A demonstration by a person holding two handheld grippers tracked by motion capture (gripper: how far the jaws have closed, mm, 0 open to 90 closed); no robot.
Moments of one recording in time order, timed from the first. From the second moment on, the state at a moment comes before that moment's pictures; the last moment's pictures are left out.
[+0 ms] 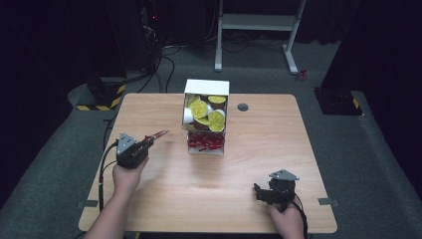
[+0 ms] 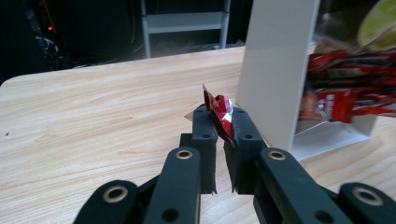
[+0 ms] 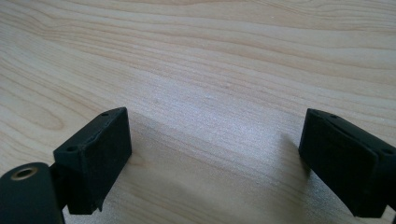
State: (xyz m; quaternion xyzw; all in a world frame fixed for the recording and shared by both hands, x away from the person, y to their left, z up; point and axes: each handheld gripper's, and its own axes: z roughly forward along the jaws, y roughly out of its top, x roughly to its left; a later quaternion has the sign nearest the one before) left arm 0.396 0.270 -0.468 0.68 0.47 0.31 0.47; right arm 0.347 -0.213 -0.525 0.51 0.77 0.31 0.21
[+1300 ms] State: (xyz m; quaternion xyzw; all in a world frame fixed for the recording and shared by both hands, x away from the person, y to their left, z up) left arm 0.409 0.269 -0.520 0.73 0.50 0.24 0.40; right arm 0.346 -0.212 -0.525 0.51 0.77 0.31 0.21
